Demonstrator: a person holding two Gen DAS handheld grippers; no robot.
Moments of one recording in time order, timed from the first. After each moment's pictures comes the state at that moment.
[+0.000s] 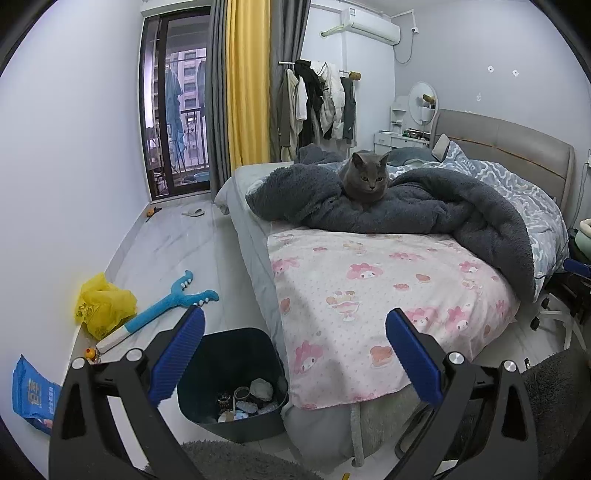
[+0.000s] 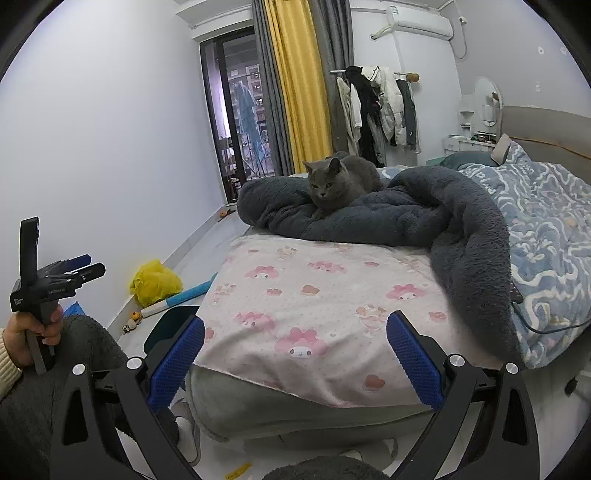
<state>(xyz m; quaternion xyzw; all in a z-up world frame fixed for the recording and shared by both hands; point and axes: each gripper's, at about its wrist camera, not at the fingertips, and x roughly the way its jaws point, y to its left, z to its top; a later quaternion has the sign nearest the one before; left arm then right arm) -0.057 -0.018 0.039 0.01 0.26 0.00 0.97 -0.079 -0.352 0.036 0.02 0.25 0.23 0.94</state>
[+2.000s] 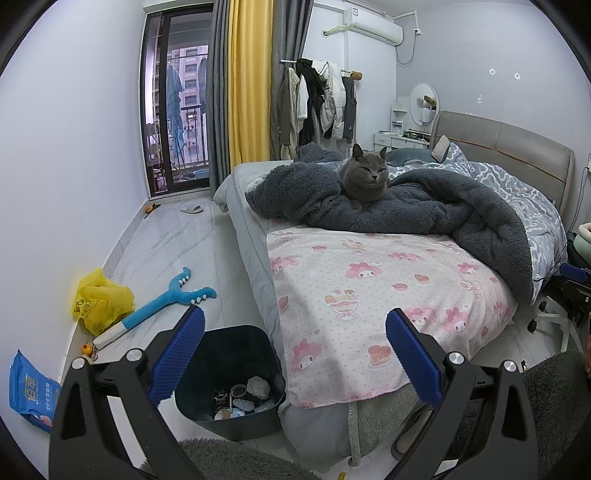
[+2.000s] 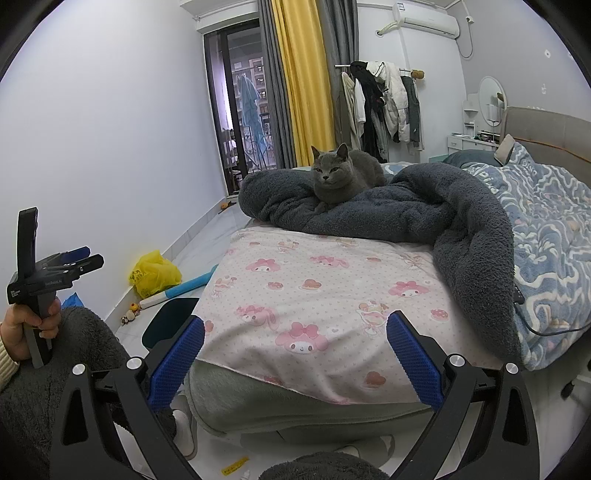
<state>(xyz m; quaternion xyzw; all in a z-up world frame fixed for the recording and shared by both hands) -0.057 -0.015 0.039 0.01 0.26 0.00 0.97 -0.079 -0.347 0.034 0.01 0.25 0.23 0.94</state>
